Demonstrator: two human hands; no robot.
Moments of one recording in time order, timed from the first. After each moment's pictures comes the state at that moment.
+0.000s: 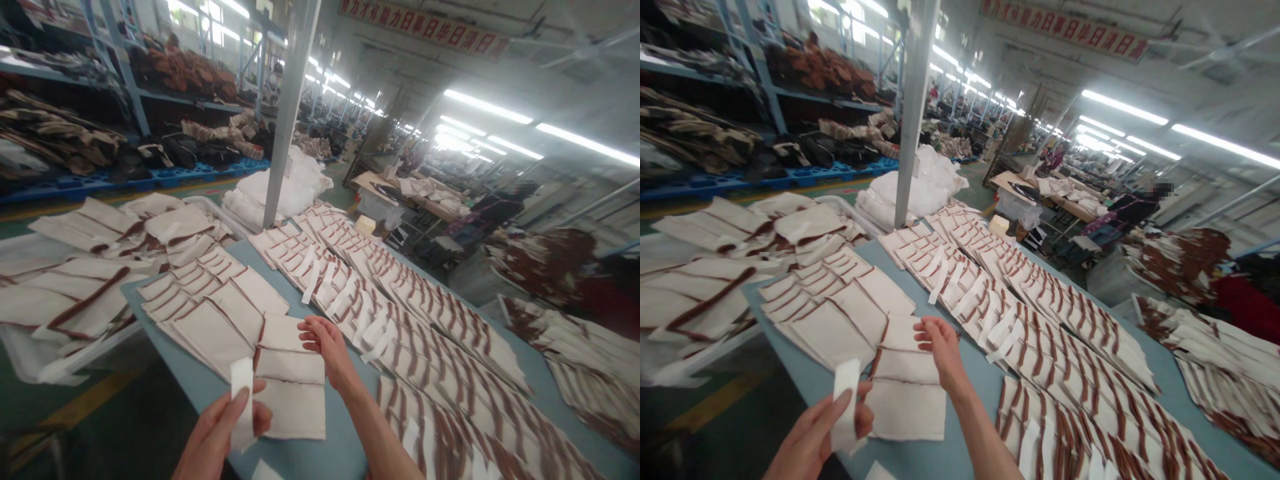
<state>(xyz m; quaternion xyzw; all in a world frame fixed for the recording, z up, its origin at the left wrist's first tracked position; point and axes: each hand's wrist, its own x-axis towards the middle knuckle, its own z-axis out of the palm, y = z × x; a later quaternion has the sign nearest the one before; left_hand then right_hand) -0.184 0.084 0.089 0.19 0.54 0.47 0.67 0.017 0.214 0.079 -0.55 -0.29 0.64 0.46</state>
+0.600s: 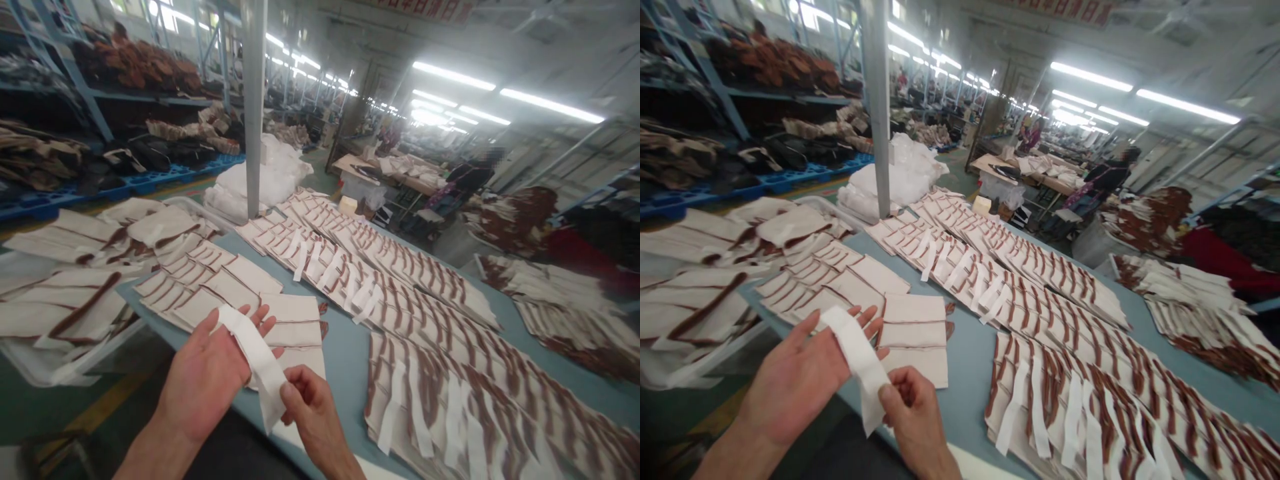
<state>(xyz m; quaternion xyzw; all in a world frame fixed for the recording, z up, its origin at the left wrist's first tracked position) -0.183 0.108 0.197 0.02 0.41 0.54 0.74 -0.021 0.039 0.103 -0.52 -0.39 0.61 0.45</state>
